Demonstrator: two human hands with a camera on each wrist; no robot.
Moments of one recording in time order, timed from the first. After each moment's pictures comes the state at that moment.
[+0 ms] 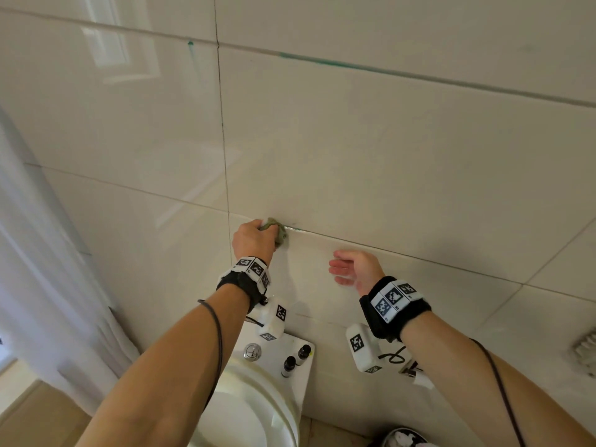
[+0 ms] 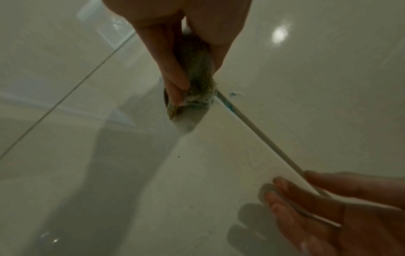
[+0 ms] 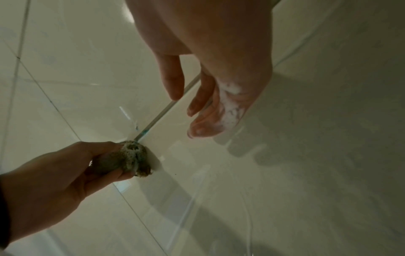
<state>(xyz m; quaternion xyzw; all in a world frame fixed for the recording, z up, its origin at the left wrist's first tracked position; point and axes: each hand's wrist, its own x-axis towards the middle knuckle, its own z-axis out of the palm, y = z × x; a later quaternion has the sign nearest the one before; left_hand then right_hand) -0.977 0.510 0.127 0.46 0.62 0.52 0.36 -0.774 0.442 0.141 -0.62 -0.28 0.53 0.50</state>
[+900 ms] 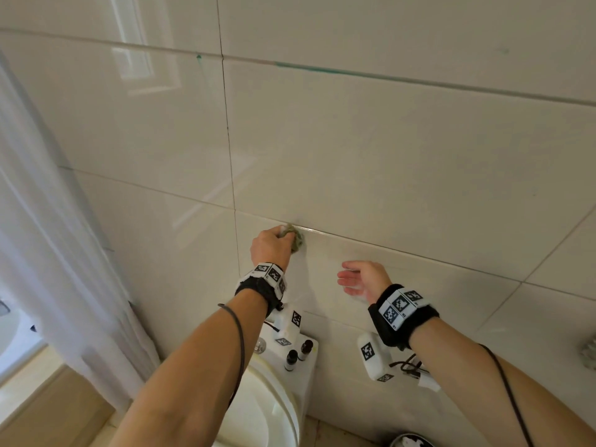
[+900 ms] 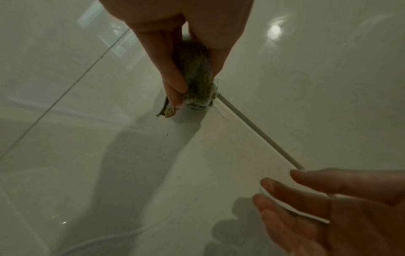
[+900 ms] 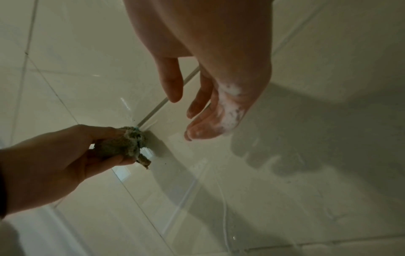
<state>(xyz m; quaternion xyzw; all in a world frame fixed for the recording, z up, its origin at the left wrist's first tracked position) -0.946 0.476 0.127 0.49 0.64 0.49 0.33 -0.751 0.414 0.131 -0.63 -0.30 0.55 0.46</state>
